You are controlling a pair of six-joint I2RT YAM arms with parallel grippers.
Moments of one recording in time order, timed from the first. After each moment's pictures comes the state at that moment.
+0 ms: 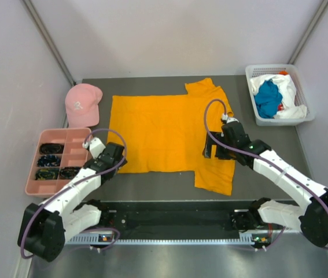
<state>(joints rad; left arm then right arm) -0.39 1.01 0.51 -0.55 -0.57 -0.94 0.53 1.12 0.79 -0.54 0.06 0.52</state>
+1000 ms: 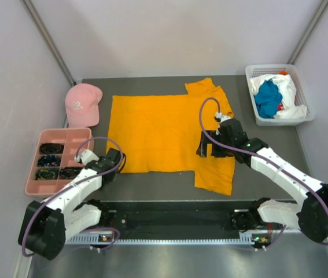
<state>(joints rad) -0.39 1.01 0.48 -0.77 -0.69 -1.29 0.53 1.17 0.80 -0.45 -0.07 0.47</state>
